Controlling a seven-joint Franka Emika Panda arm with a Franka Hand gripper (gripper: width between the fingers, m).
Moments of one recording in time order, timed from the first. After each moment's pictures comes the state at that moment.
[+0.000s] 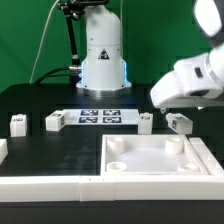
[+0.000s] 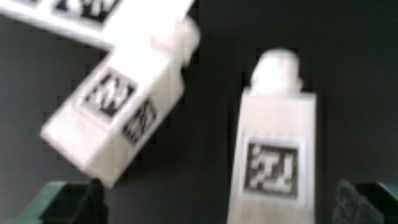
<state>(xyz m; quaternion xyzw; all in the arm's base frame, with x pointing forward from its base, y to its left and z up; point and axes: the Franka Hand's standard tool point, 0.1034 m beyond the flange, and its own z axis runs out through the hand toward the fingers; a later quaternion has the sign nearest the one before) 0.420 0.158 0.044 0.89 0.15 -0.42 0.12</state>
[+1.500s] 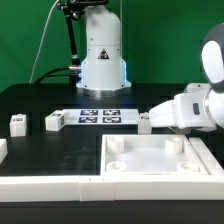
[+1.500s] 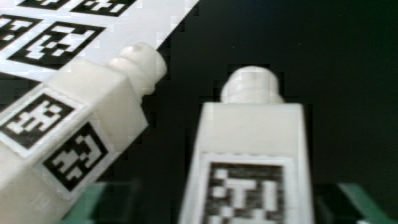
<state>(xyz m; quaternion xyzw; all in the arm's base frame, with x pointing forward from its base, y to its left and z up) 0.398 0.158 0.004 0.85 0.13 -0.49 0.14</state>
